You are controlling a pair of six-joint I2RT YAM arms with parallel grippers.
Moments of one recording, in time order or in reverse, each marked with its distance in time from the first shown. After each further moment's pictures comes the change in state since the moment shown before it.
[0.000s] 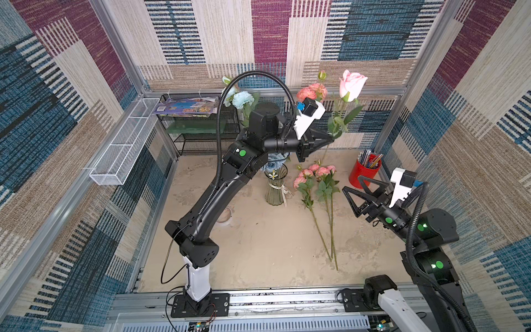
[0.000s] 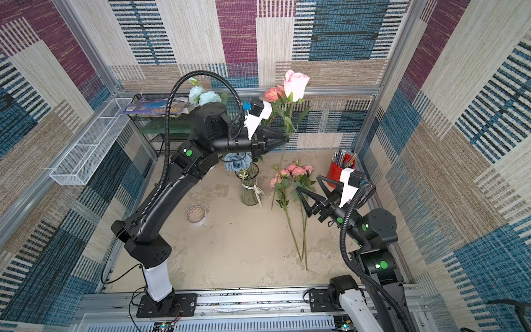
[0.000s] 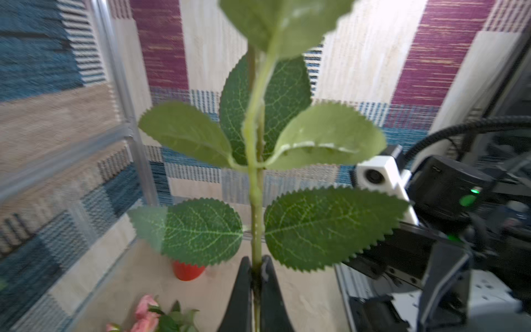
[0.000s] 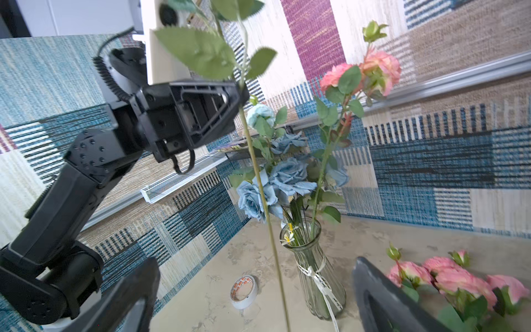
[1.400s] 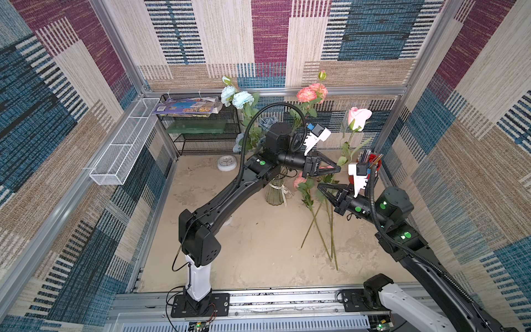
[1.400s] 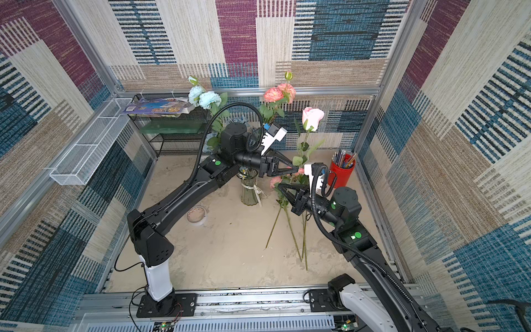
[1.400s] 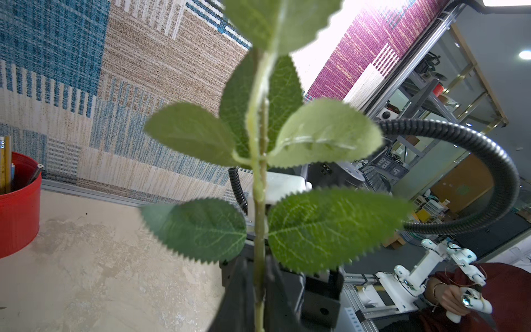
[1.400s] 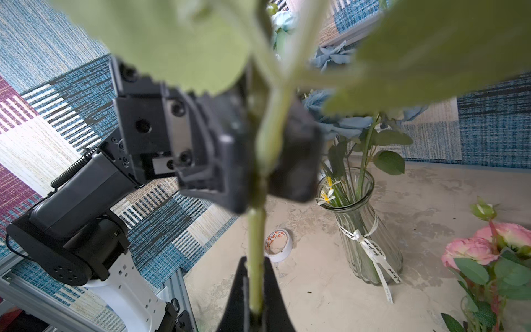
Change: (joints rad) left arm 0.006 0.022 -0.322 0.361 0.326 -0.414; right arm 0.220 0.239 -0.032 0.078 -0.012 0.036
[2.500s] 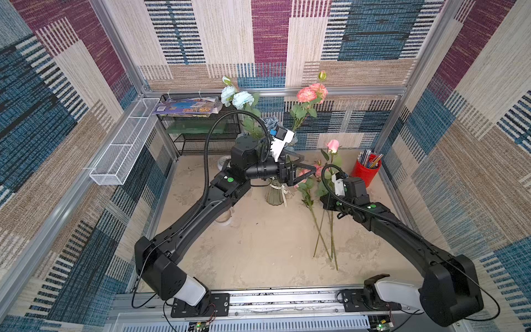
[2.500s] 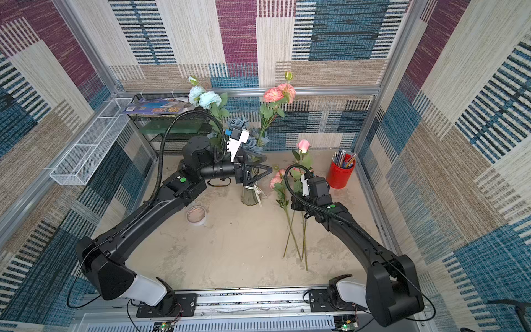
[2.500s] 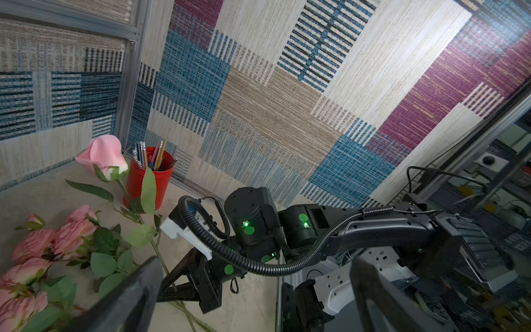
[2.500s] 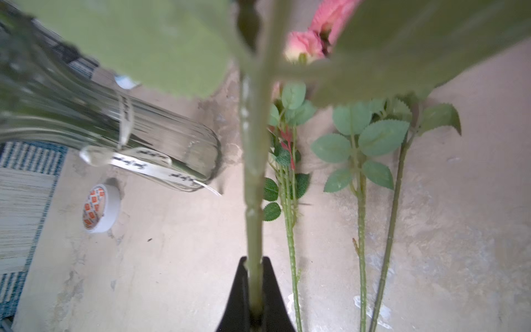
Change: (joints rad) left arm 0.092 -0.392 -0.477 0.100 -0.341 0.034; right arm -0.113 0.488 0.003 -0.304 0.358 -0.103
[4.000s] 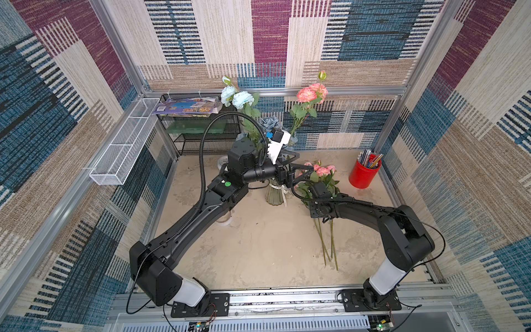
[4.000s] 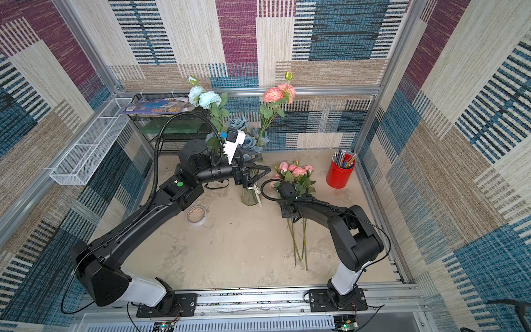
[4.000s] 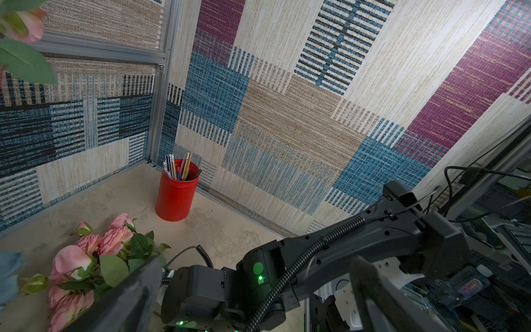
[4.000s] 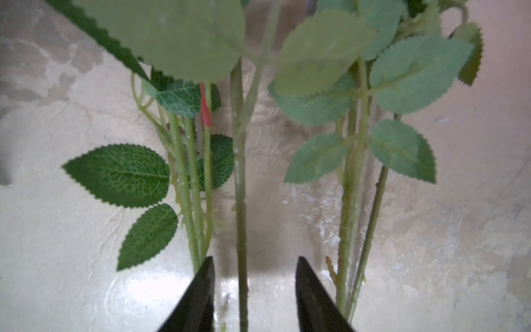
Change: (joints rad) left arm -0.010 -0.042 -0.050 0.021 -0.129 0.071; right arm 0.197 0.379 0.148 -0.135 0.459 -0.038
